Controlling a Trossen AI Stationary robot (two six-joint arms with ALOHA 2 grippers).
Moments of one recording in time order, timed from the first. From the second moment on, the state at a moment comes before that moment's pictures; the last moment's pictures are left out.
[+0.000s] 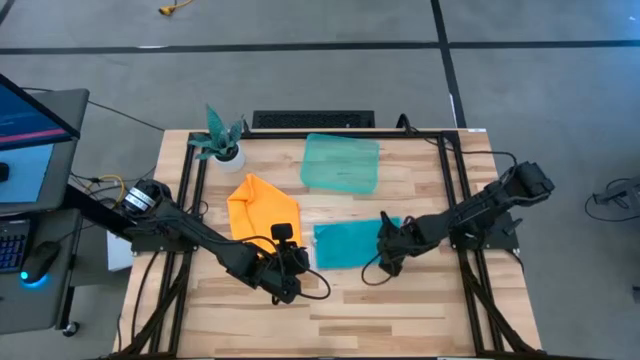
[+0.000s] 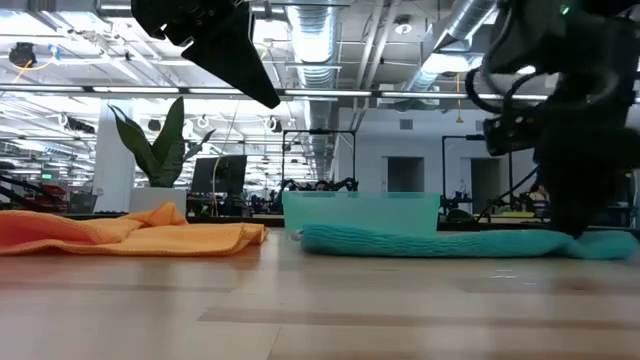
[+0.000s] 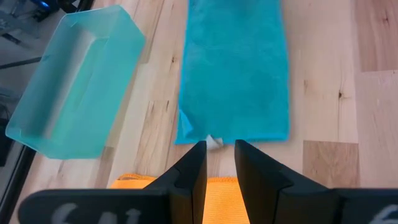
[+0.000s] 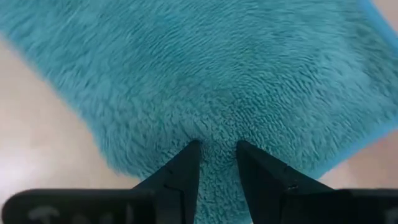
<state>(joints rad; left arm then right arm) -0.50 1.74 1.25 -0.61 -0.72 -0.35 0.34 1.52 0.70 -0.62 0.15 0.86</state>
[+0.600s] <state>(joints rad) -0.50 1.74 1.25 -0.61 -0.72 -0.35 0.31 1.52 0.77 -0.80 0.32 0.91</state>
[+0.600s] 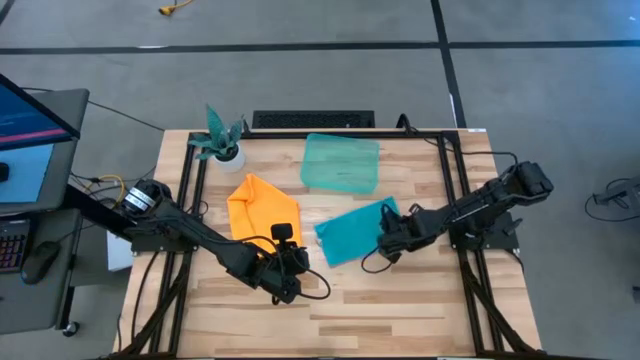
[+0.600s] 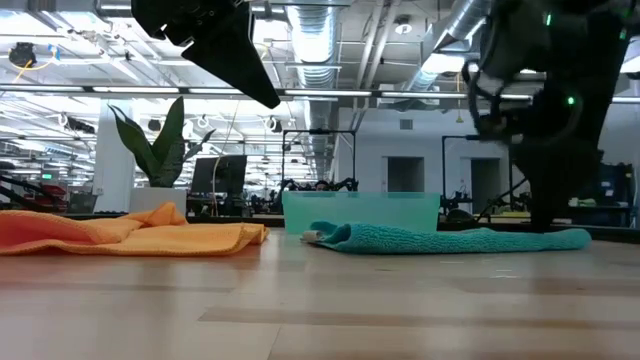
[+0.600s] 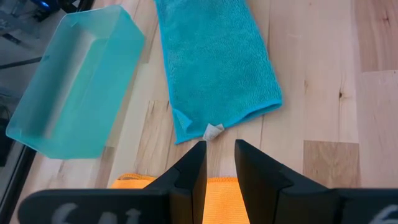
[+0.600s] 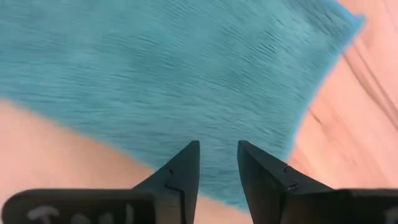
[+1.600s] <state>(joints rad) -0.50 1.74 1.25 -0.61 -0.72 -0.35 0.28 1.70 0.90 -0.07 0.34 0.62</state>
